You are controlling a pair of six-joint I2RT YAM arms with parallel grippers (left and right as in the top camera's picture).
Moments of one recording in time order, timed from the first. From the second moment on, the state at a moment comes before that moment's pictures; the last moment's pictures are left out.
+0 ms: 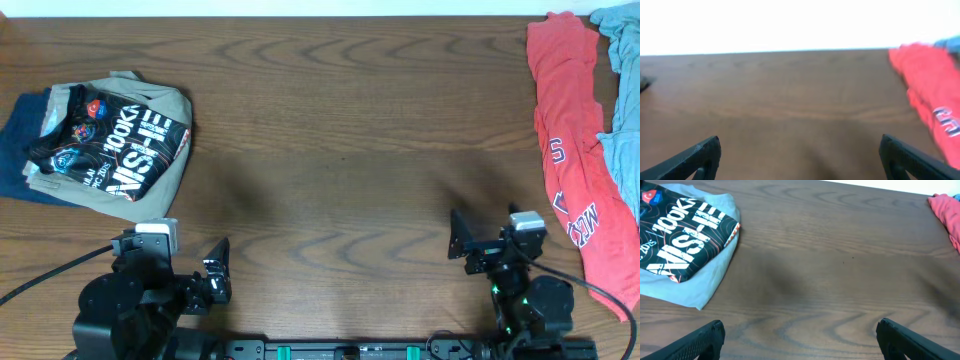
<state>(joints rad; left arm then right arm) -0.17 0.42 0.96 -1.13 0.05 -0.21 0.07 0.03 0.14 -0.28 -0.09 0.10</state>
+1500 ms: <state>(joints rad) -0.17 0.42 0.96 -1.13 0.05 -0.21 0.04 0.01 0.01 -0.06 -0.09 -0.06</state>
